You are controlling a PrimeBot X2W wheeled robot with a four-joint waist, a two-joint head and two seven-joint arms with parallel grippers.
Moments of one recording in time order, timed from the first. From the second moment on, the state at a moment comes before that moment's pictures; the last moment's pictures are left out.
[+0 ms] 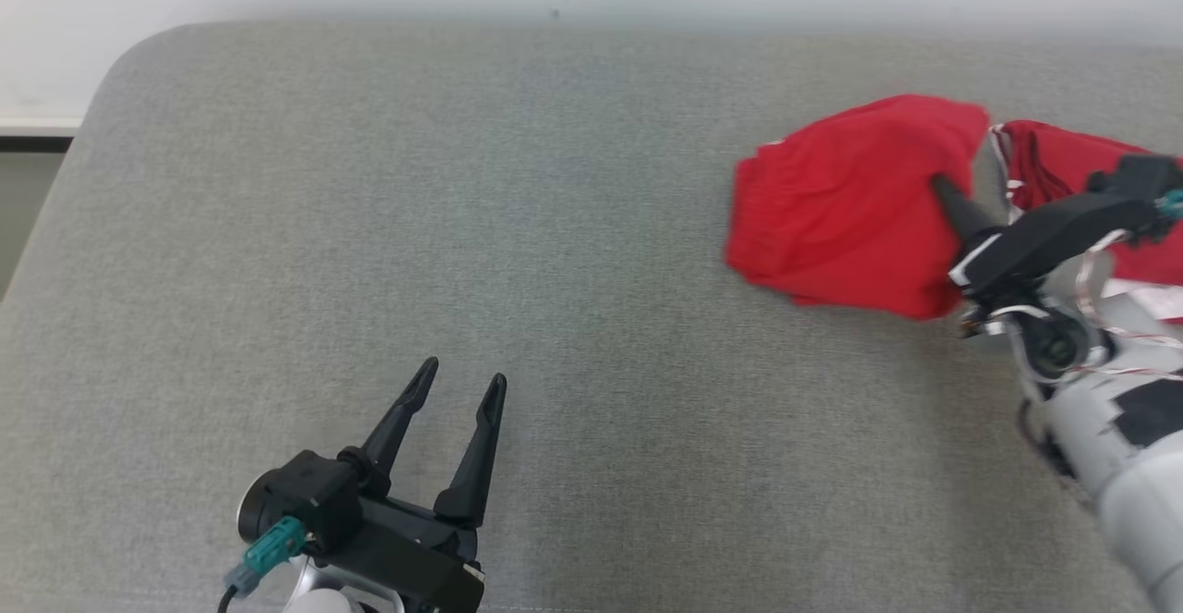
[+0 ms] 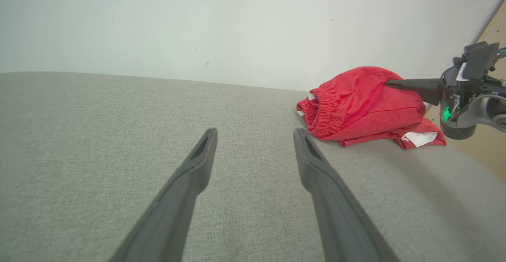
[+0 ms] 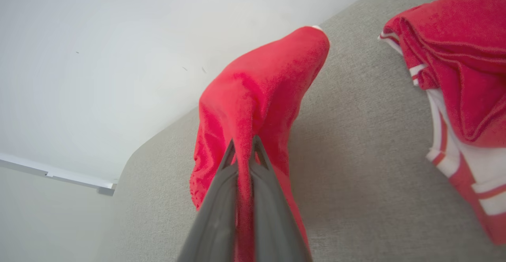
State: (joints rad) left arm -0.20 0.15 -0.37 0.21 -0.46 -0.11 -0.25; right arm -0.88 -0.29 0.52 0.89 1.25 0.12 0.13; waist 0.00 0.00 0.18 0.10
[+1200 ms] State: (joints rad) left arm -0.20 0.15 -0.38 0.19 -0.44 -0.12 -0.25; right arm -0.94 -0.64 0.57 0.58 1.31 0.12 0.42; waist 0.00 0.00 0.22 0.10
